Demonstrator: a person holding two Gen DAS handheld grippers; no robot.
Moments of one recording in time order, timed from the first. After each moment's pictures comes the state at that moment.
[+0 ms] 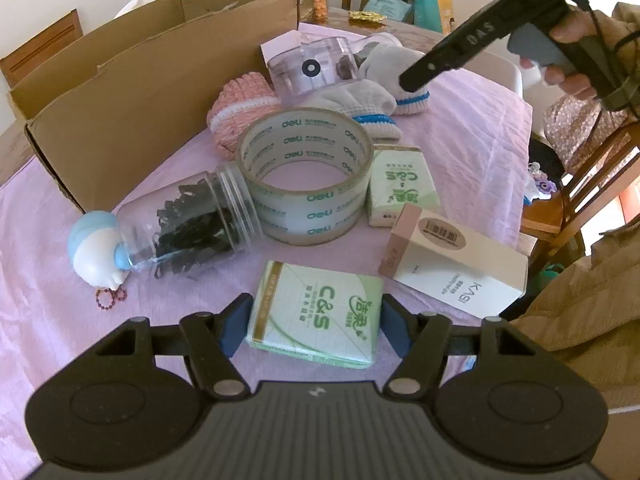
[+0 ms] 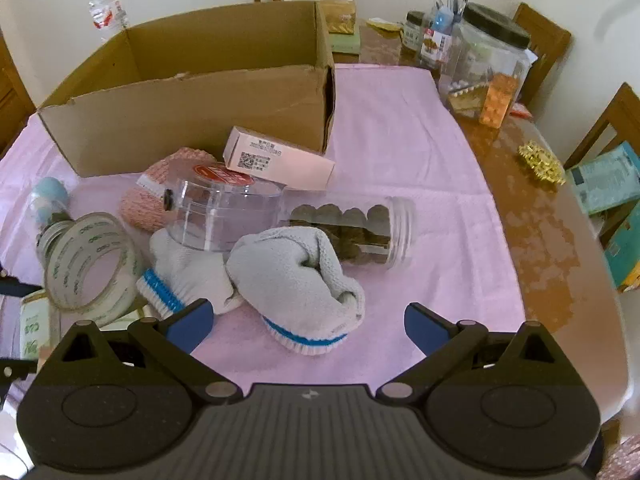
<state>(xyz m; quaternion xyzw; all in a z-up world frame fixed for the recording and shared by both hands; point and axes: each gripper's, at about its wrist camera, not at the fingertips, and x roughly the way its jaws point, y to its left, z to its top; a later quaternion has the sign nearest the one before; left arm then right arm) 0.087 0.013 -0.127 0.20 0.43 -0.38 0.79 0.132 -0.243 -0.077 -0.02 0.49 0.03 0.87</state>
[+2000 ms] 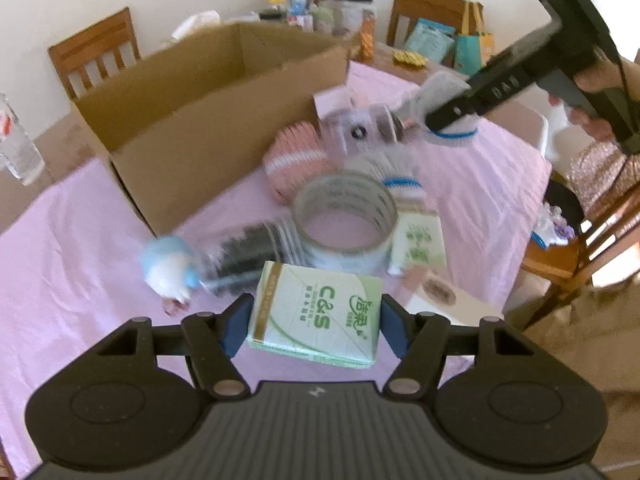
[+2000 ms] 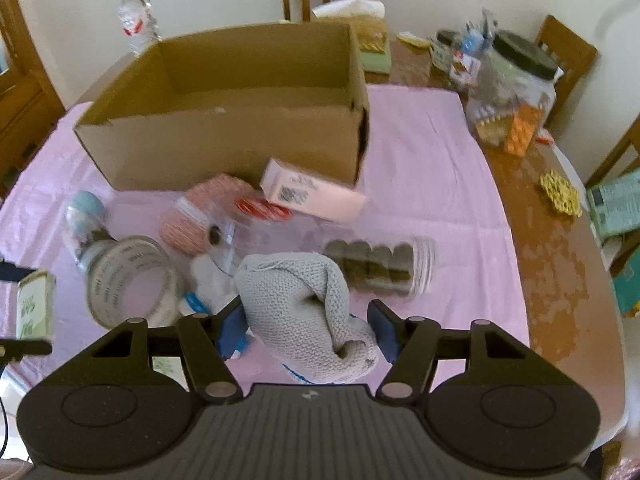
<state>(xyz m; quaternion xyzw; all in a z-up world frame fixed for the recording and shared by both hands) 0.094 0.030 -0.067 0.16 0.42 -0.32 0.83 0.138 -0.232 -0.042 -0.02 0.49 0.08 0.87</state>
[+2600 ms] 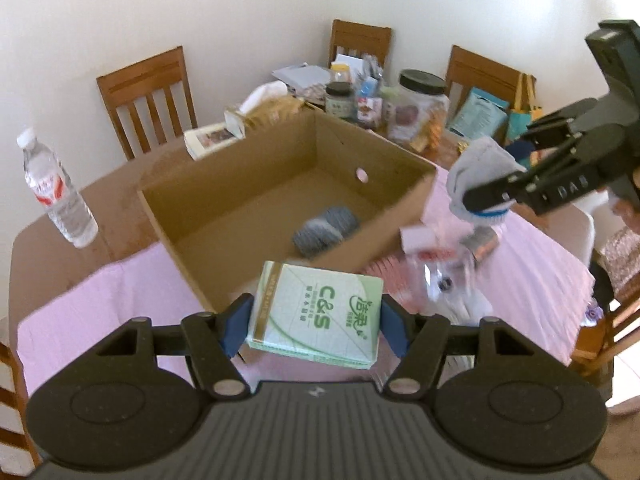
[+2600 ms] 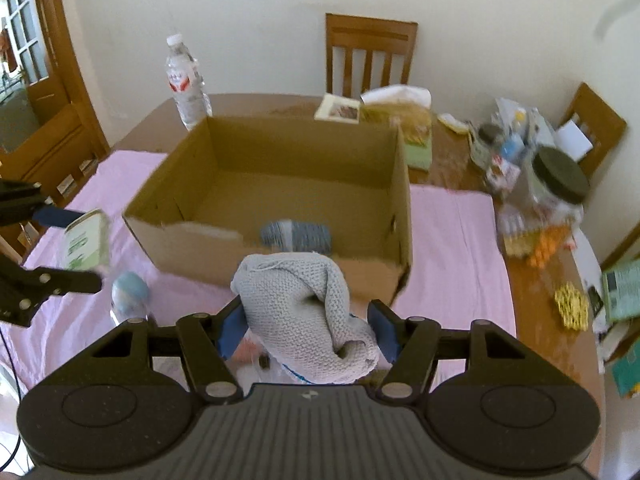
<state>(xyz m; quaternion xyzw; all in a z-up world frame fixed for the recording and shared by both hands) 0.187 0.031 0.005 0.13 0.38 -0.27 0.88 0.190 -0.205 0.029 -0.05 0.42 0.13 0.89</state>
